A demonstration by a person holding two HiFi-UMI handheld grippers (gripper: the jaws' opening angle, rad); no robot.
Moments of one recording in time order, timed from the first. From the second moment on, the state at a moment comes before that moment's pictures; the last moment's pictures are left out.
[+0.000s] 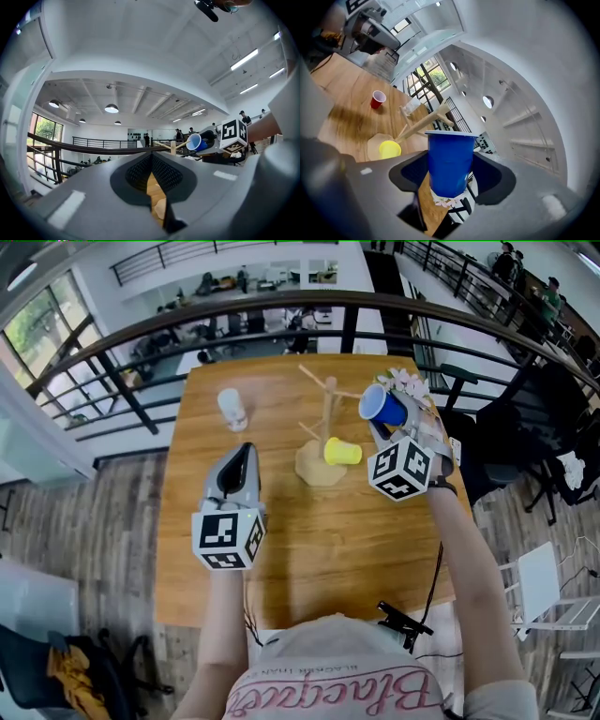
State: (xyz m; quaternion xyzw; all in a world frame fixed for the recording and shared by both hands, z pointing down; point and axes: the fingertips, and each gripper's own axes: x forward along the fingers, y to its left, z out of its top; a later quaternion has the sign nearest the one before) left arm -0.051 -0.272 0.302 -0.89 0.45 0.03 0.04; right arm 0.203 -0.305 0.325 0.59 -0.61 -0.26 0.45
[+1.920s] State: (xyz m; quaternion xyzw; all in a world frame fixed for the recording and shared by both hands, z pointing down) left arm -0.104 -0.257 0.326 -0.88 0.48 0.03 0.00; right arm 0.132 -0.312 0.325 0.38 -0.43 -0.51 0.64
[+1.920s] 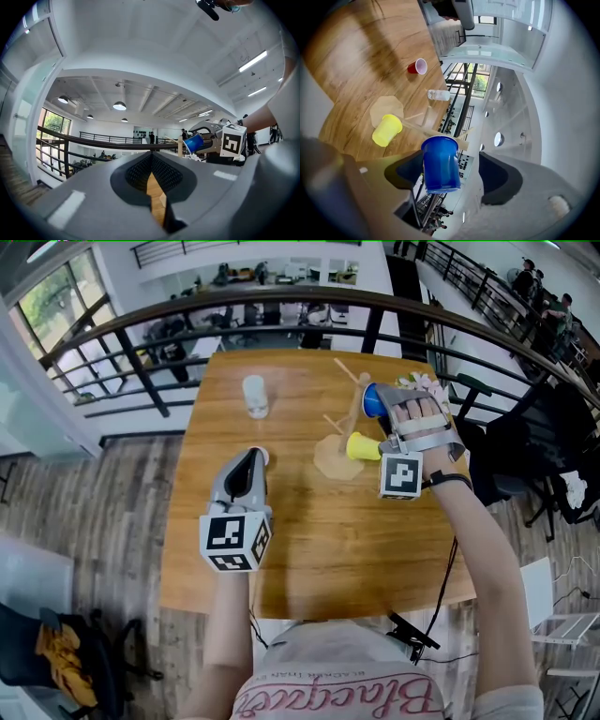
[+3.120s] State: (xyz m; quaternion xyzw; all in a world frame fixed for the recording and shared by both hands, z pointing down) left arm -0.118 -0.263 0.389 -0.89 0.46 -0.06 0.02; right arm 0.108 -0.226 0.325 0.67 -0.61 -0.26 0.33
